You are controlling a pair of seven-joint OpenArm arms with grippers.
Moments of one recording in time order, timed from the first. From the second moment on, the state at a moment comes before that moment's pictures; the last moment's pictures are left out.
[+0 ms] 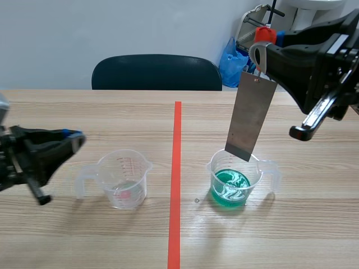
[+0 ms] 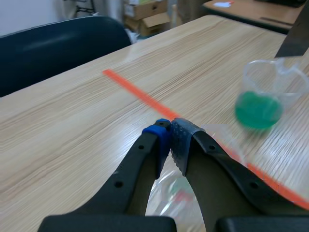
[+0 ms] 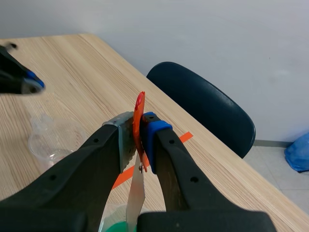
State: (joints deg) left arm 16.7 -46.4 12.7 85.1 -23.1 -30.7 -29.0; right arm -20.3 28.4 9.8 121.9 22.2 41.0 -4.5
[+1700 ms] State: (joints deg) left arm 80.4 -19.9 -27.2 82.8 1.4 -24.0 -76.0; right arm -20.3 28.4 9.8 121.9 22.2 41.0 -4.5
